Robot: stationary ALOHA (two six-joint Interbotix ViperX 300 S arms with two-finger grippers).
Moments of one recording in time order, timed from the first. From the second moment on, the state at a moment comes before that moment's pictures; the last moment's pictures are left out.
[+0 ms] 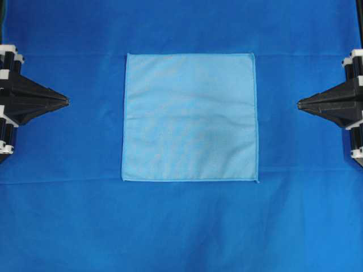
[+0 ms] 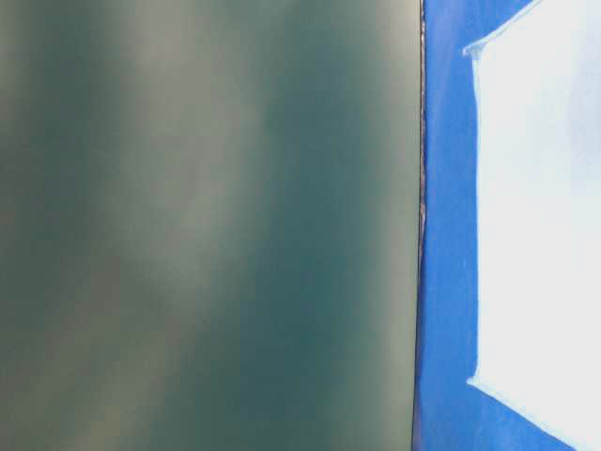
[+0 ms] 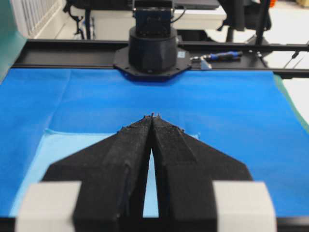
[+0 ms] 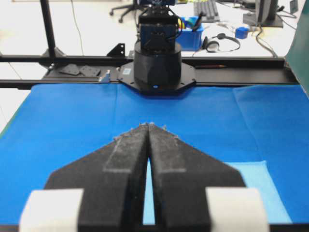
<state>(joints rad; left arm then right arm) 0.00 -0.97 1.18 0.00 -0.29 0.00 0.00 -0.97 1.18 0.00 -0.29 0.00</state>
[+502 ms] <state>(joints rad) 0.21 -0.72 1.17 -0.02 -0.31 0.00 -0.31 -0.76 1.11 0.00 -0.06 0.01</state>
